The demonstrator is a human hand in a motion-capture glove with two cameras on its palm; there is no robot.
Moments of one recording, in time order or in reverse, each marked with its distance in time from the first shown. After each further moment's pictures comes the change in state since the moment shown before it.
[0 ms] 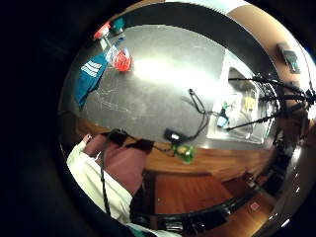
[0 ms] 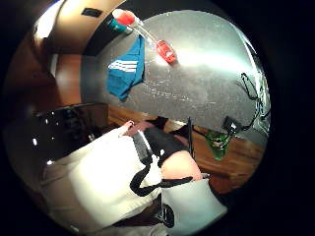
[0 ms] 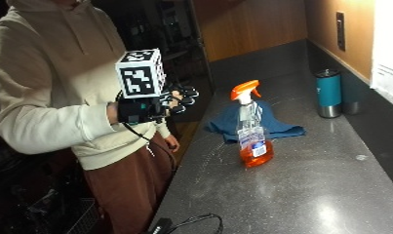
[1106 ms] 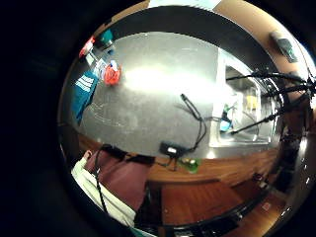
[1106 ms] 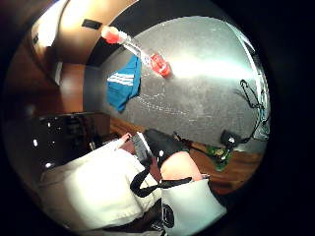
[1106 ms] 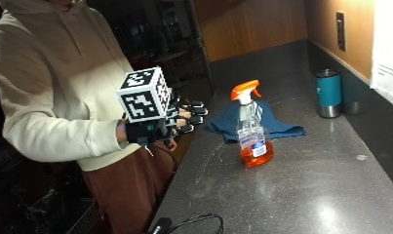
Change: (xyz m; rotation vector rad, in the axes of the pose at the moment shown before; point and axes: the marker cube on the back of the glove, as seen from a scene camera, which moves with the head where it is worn) arm 0.035 -0.022 0.031 0.128 -0.084 0.051
